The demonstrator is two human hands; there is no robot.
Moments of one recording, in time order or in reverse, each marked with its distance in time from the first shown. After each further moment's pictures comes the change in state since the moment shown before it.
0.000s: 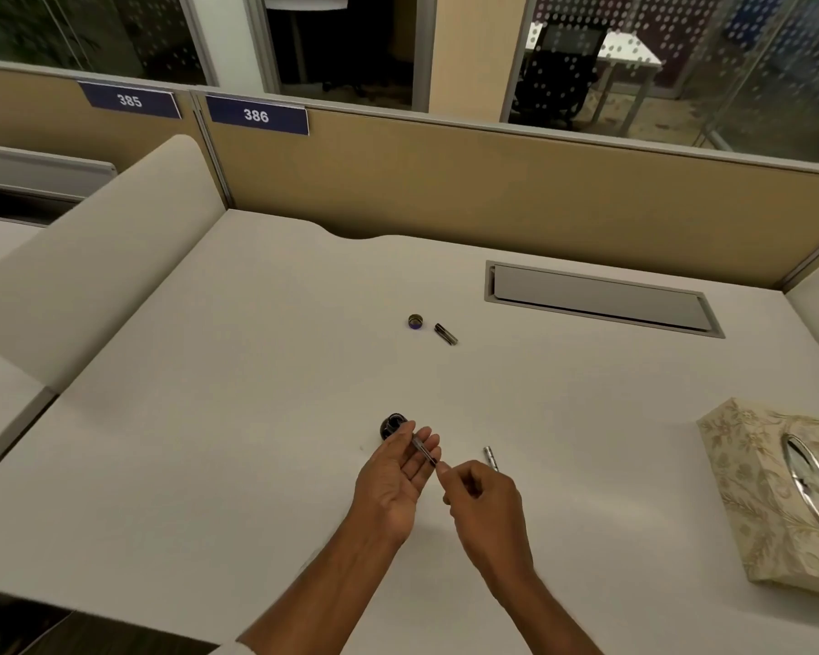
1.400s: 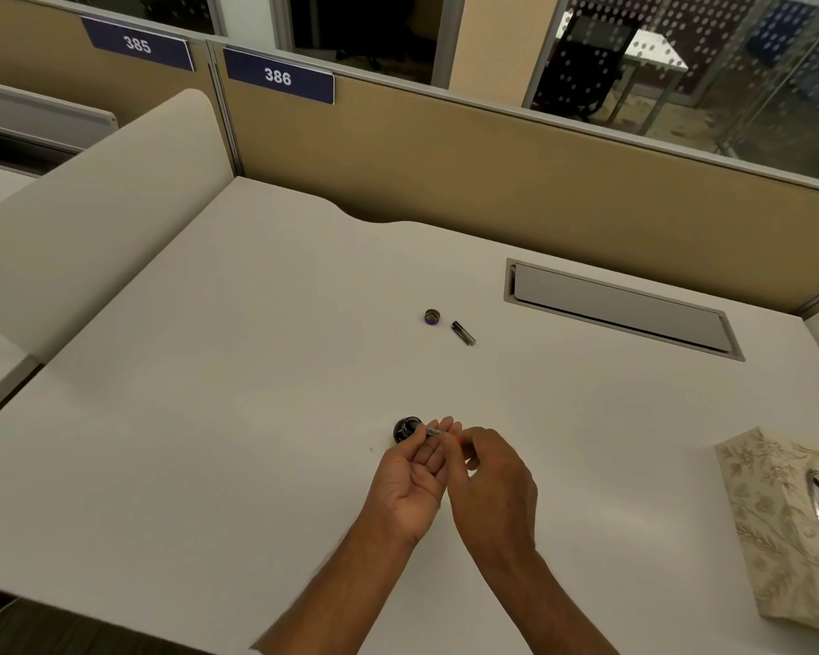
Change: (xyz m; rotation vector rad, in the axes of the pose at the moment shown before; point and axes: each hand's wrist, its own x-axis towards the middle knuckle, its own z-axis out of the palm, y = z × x) left_hand 0.024 0.010 -0.002 -0.317 -0.169 -0.252; right_hand 0.030 -0.019 0.028 -0.363 0.220 -0.369
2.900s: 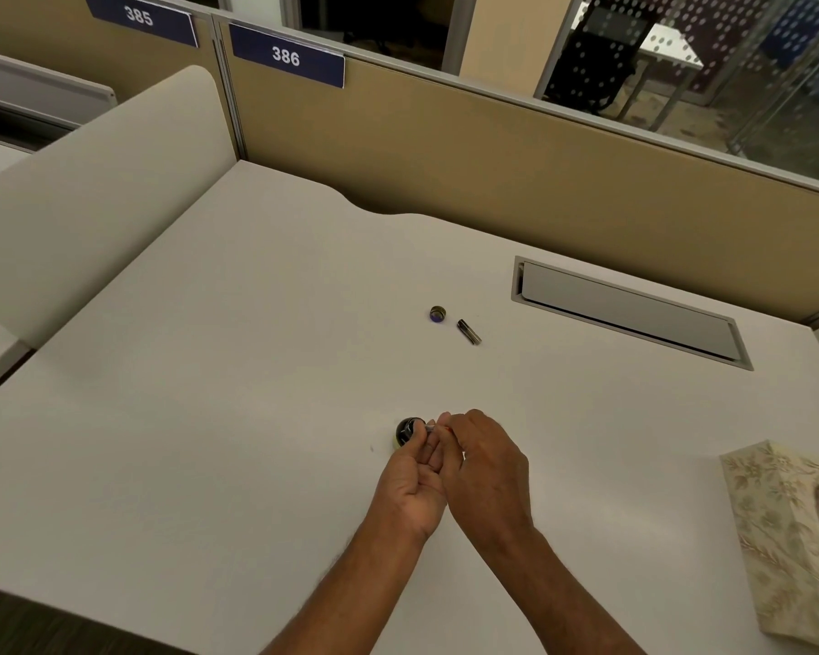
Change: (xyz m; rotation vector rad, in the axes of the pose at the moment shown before) left_hand 0.004 -0.001 0.012 -0.163 0.103 0.018; right_hand 0.026 -0.004 0.015 -0.187 -0.003 -0.300
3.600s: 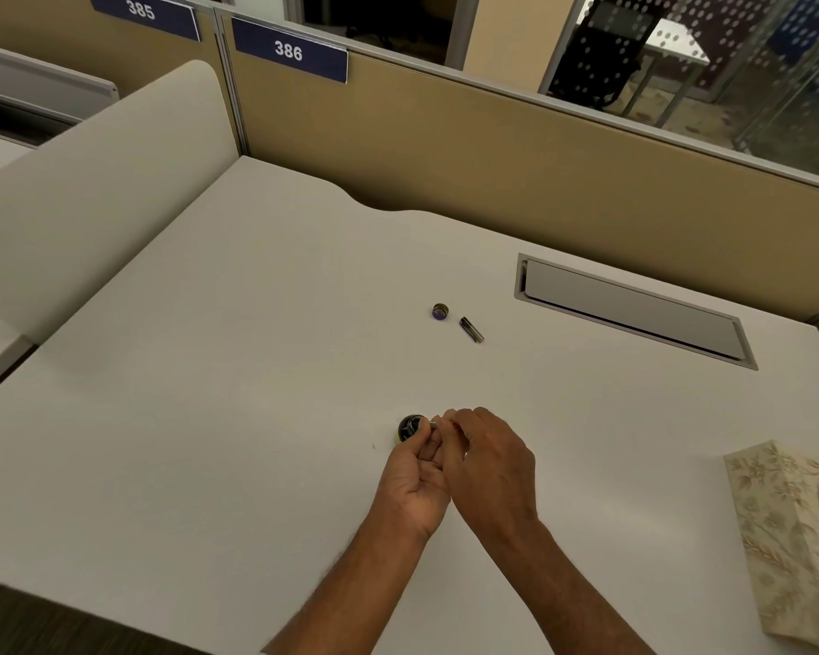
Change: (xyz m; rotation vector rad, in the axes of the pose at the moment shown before) left_hand -0.003 0.000 0.000 0.043 -0.032 -0.011; right_hand 0.005 0.002 0.000 0.026 -0.026 0.074
